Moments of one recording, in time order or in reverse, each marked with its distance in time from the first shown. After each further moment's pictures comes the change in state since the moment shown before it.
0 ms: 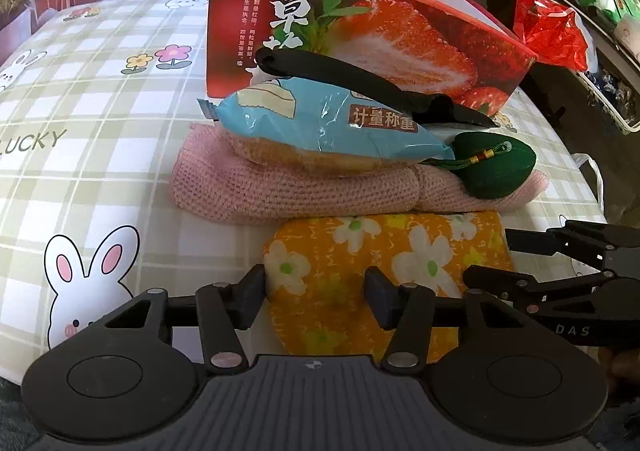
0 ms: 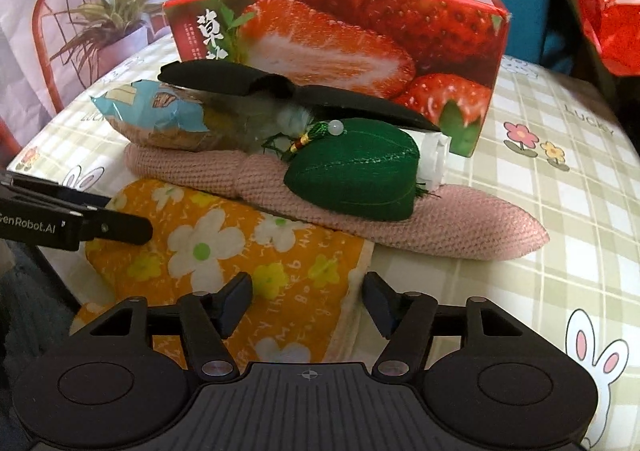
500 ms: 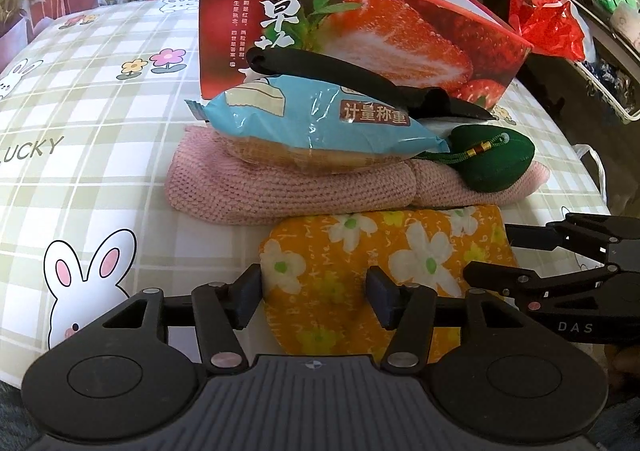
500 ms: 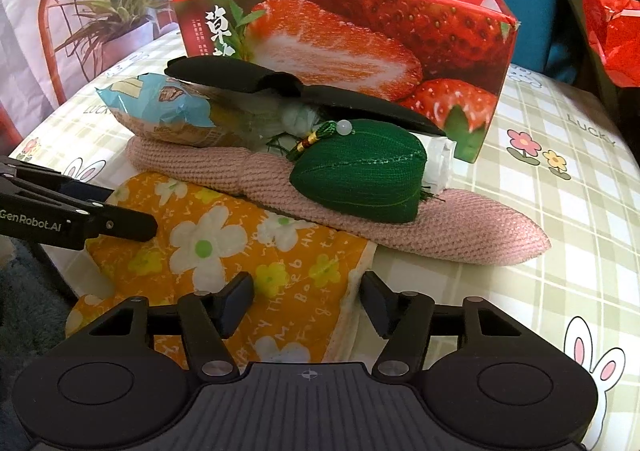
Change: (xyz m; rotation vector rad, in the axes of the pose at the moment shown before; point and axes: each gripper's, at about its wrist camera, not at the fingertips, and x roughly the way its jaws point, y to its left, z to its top) left arm 0.002 -0.003 0.001 0.034 0.006 0.002; right arm 0.001 0.000 0.001 -0.025 -0.004 0.003
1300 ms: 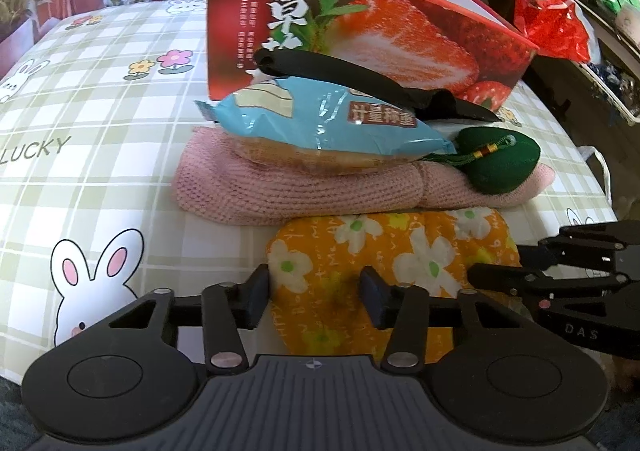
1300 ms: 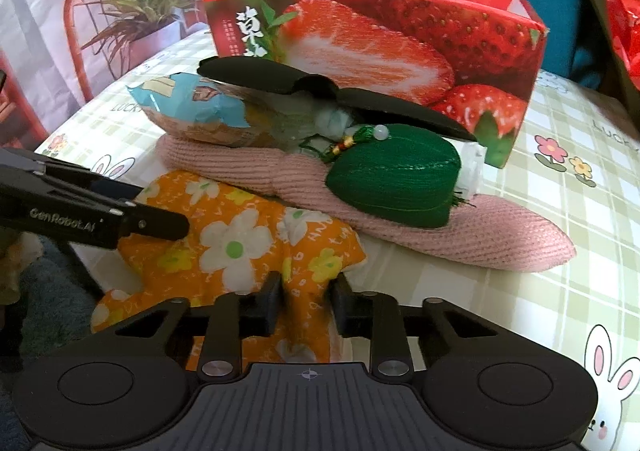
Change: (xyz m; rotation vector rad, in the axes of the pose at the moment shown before) left arm 0.000 0.004 0.000 -0.011 -0.004 0.007; right arm 0.000 0.007 0.001 -0.031 -0.002 0.079
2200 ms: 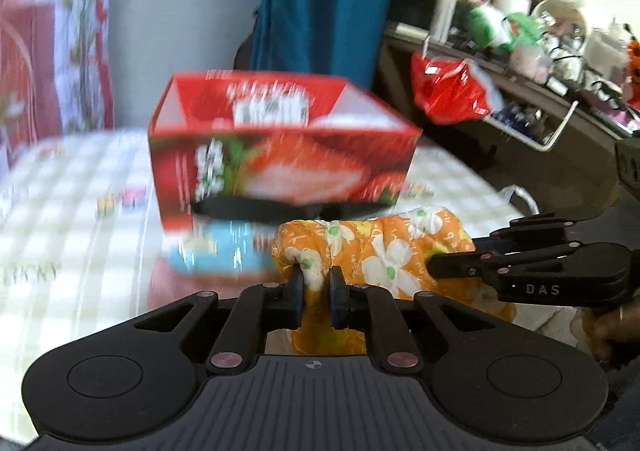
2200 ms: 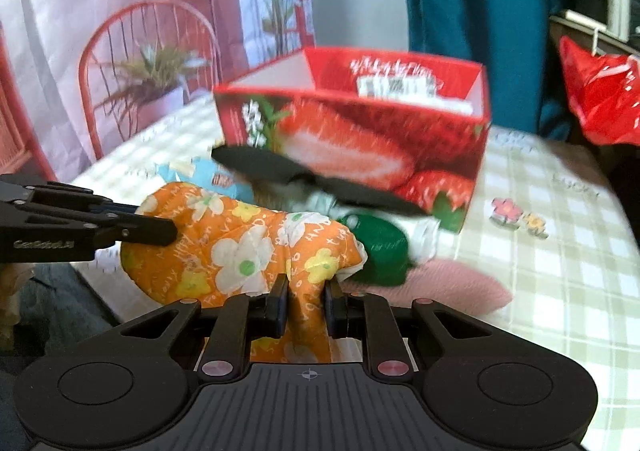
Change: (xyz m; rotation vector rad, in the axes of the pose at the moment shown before) left arm -0.084 -0.041 0.003 0.200 -0.326 -0.110; right arm -0.071 -0.002 0.009 0.014 -0.210 -0.030
